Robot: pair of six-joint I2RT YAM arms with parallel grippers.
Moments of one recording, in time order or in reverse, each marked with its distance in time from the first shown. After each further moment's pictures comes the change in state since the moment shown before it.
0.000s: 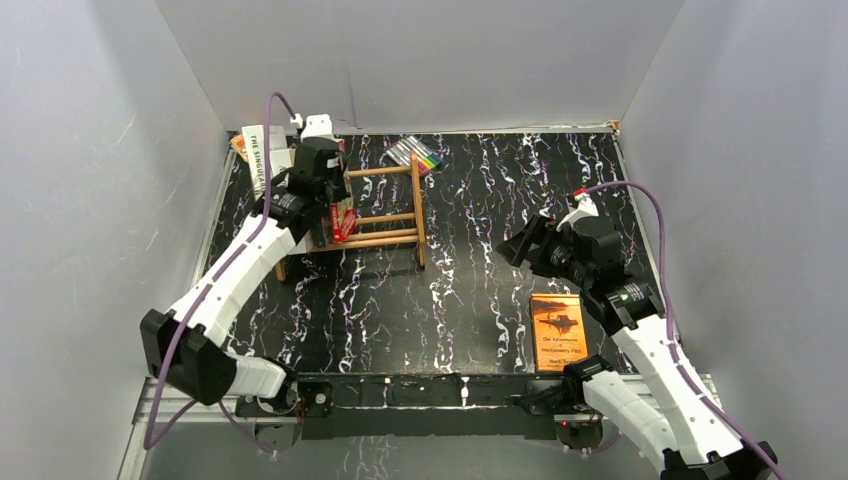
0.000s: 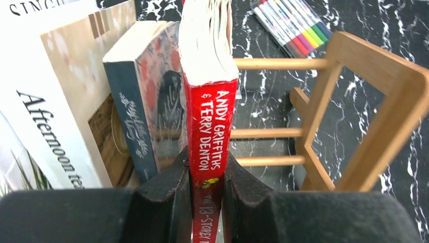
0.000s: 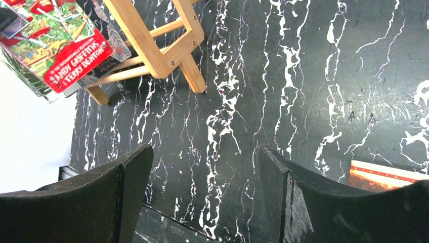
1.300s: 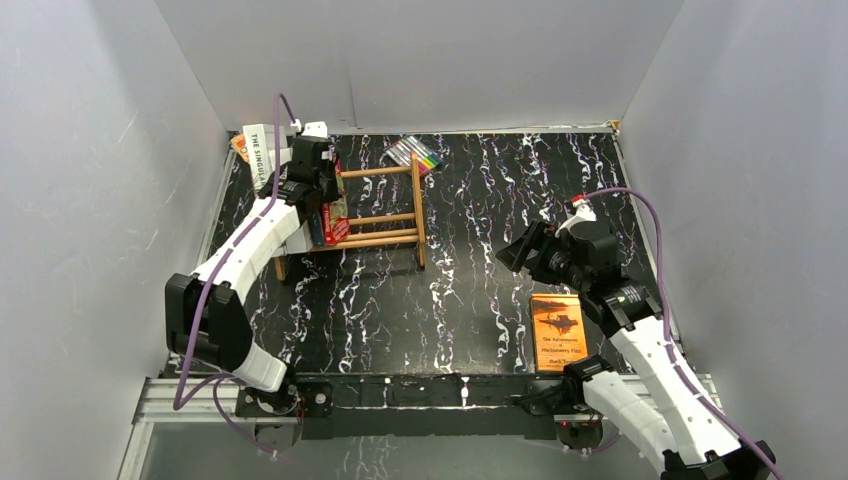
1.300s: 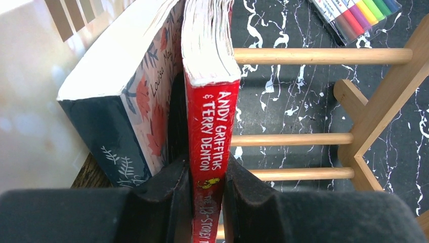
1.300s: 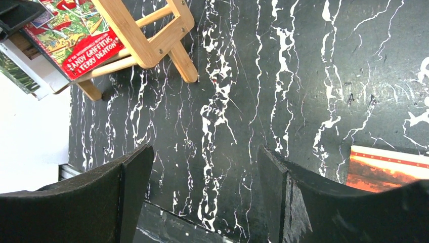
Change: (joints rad) left arm 0.183 0.180 -0.032 0.080 0.148 0.055; right arm 0.000 -0.013 -0.041 -0.019 0.000 0.023
